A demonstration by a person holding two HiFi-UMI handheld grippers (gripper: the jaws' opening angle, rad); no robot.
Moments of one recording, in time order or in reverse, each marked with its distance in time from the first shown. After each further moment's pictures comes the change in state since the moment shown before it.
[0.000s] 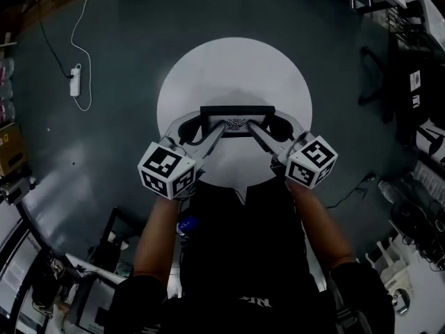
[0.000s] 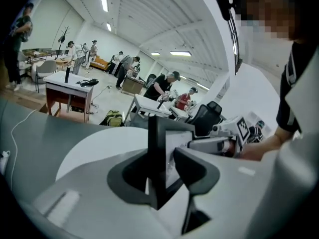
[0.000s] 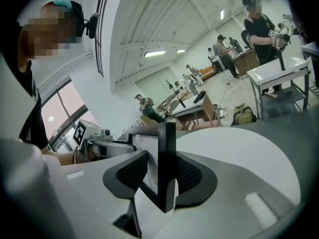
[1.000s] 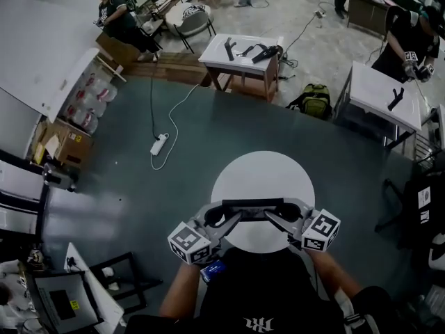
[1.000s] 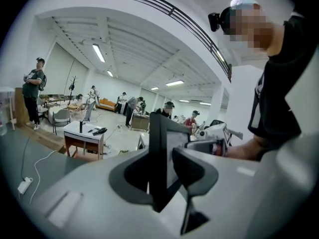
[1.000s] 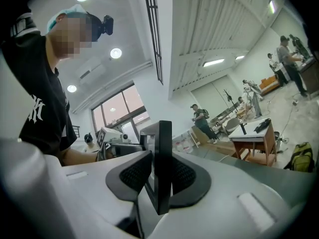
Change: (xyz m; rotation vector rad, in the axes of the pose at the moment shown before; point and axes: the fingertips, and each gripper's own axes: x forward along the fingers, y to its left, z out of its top) left arm -0.157 -0.202 0.097 0.175 -0.372 0.206; right arm -0.156 0.177 0.107 -0.358 -0.089 0.570
